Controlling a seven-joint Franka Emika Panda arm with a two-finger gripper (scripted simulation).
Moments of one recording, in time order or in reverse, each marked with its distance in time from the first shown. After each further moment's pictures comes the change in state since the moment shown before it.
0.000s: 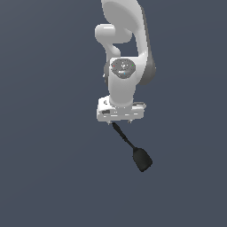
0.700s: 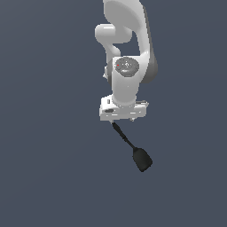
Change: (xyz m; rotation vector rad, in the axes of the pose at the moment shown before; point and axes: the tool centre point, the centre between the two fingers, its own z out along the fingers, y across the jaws) arm -0.005 -0.012 0.000 0.002 -0.001 -0.021
